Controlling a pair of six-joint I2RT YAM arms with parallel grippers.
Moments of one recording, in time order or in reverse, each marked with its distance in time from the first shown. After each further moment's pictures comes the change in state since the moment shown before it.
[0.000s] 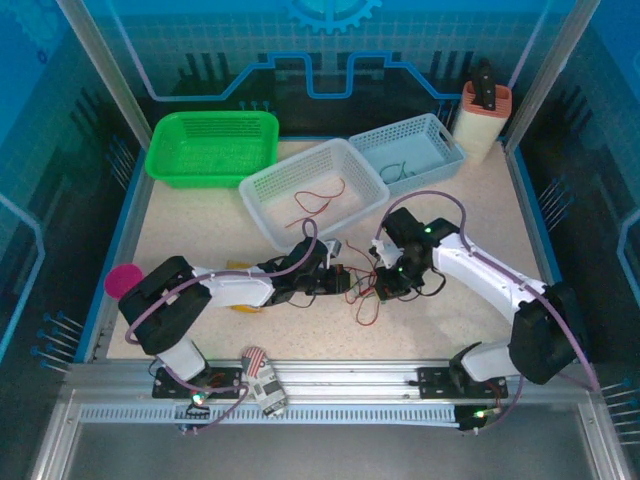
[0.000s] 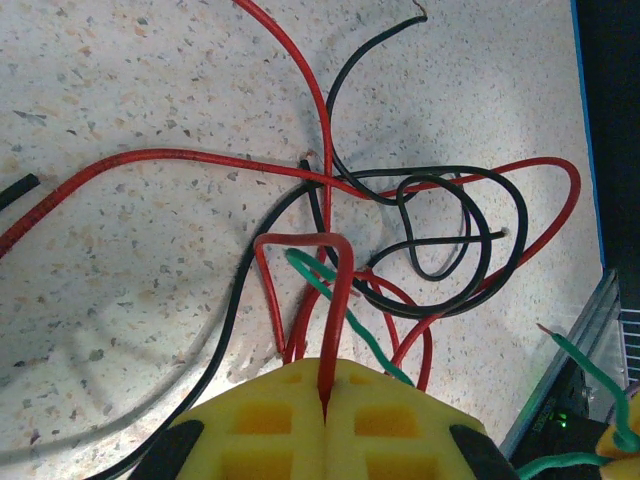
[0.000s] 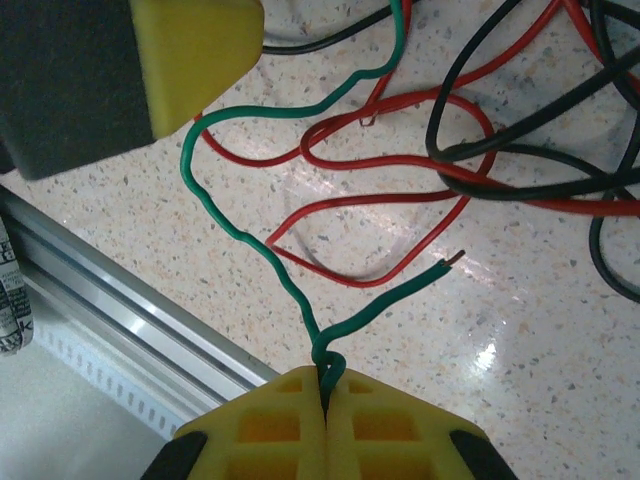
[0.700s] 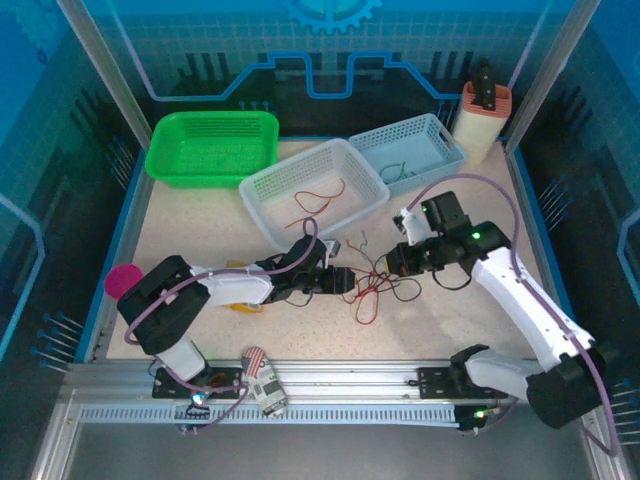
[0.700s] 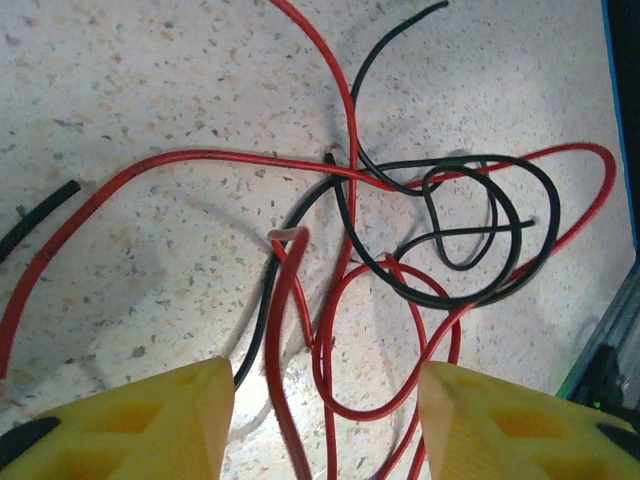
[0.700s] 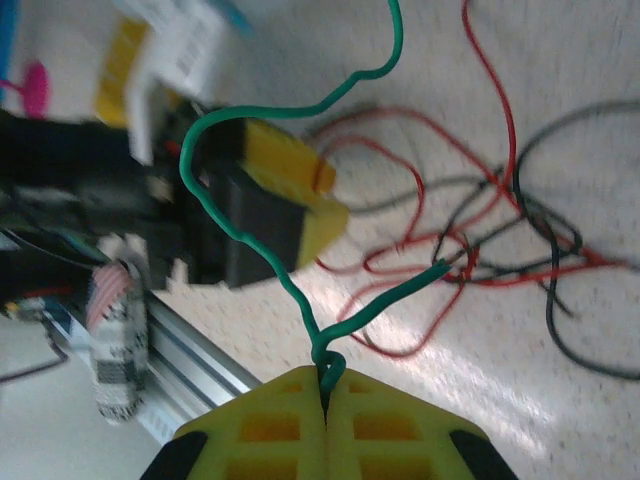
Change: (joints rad) left arm 0.018 -0.014 0.008 -0.057 0.008 0.077; right arm -0.162 -0.256 0.056 0.106 -0.106 0.054
